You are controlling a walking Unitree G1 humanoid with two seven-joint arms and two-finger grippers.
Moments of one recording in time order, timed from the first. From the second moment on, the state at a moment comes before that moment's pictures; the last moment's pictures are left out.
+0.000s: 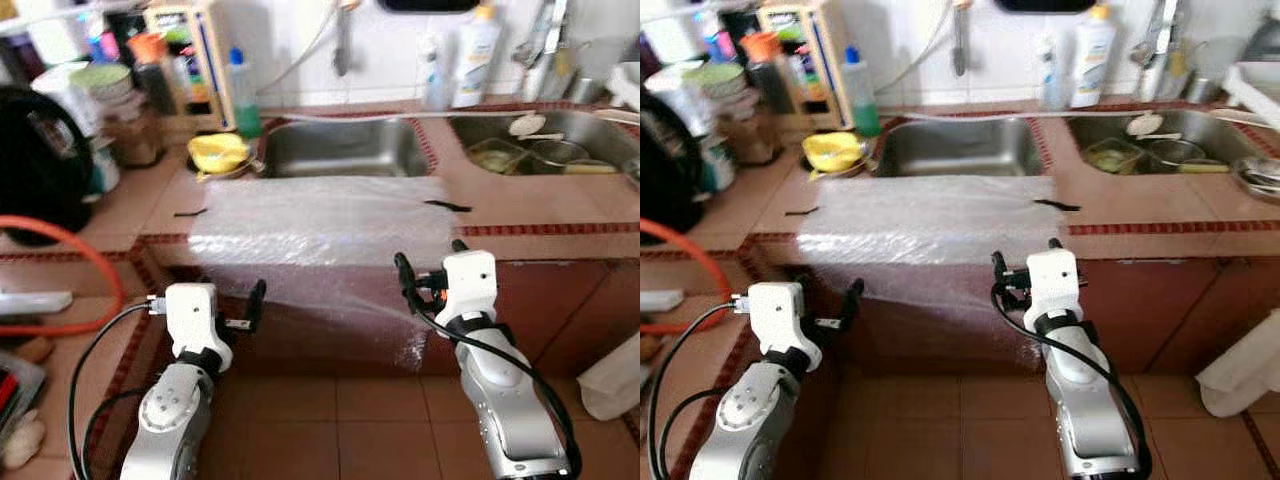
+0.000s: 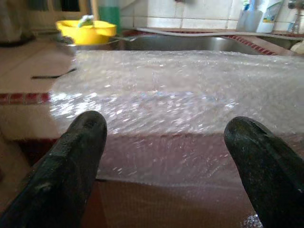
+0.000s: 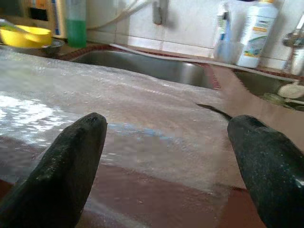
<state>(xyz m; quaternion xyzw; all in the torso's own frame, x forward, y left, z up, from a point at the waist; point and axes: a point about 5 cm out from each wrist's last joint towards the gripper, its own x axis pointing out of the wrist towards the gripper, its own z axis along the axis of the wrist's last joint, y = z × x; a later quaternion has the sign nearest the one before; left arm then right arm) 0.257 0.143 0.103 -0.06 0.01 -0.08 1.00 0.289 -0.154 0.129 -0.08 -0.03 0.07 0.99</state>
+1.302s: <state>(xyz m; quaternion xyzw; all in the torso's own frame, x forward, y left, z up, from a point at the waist) 0.252 0.151 0.095 -0.05 0.03 -0.08 1.00 0.291 -0.135 0.132 -0.08 -0.05 0.09 0.99</state>
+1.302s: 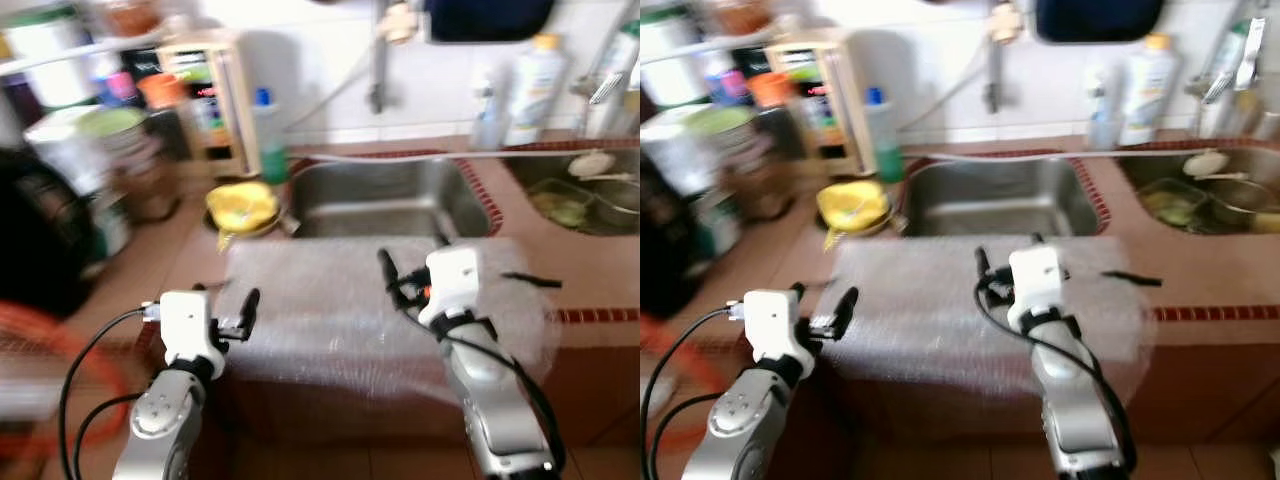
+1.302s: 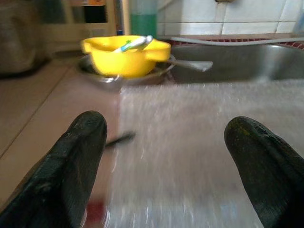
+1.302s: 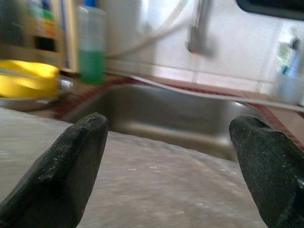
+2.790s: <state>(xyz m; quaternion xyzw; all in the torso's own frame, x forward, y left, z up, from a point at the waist) 0.249 0.145 0.099 -0.03 0.03 -0.09 1.00 0.290 -0.141 0.132 -0.09 -0.05 0.09 0.99</state>
